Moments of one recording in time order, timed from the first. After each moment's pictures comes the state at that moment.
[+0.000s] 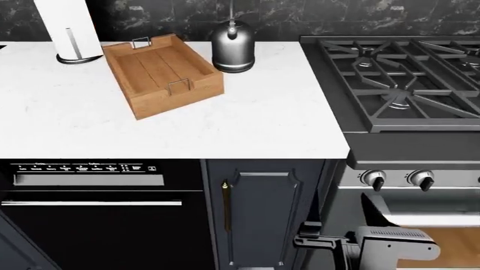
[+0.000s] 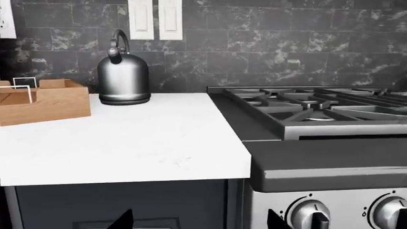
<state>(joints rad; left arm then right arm) -2.35 0.00 0.25 -1.10 -0.38 -0.82 -0.29 -0.11 0.18 -0.10 -0.33 0.13 0.07 0.22</state>
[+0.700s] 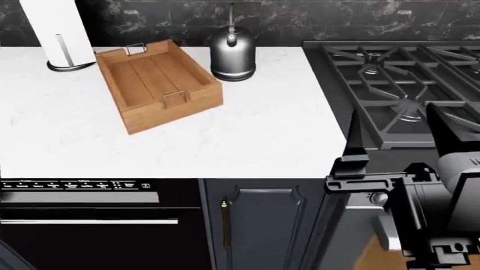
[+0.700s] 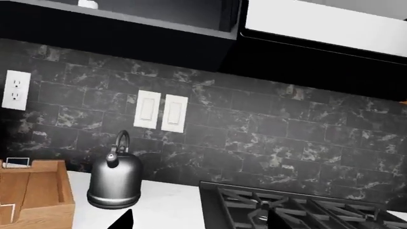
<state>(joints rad) -2.36 0.00 0.25 -1.04 -0.29 -0.87 -0.22 0.38 0.77 -0.18 -1.01 0.84 0.71 0.84</state>
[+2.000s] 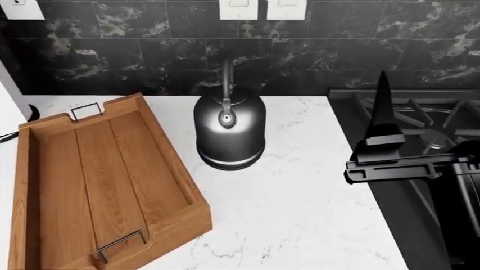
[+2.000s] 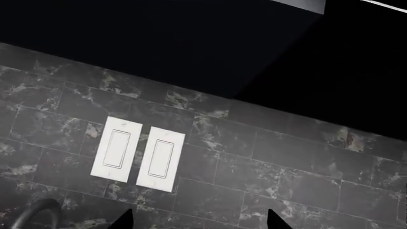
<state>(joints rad) -2.35 0.00 0.22 -1.04 -0.20 -0.89 -0.19 1.48 1.28 -1.40 -1.04 1.10 0.19 1.31</state>
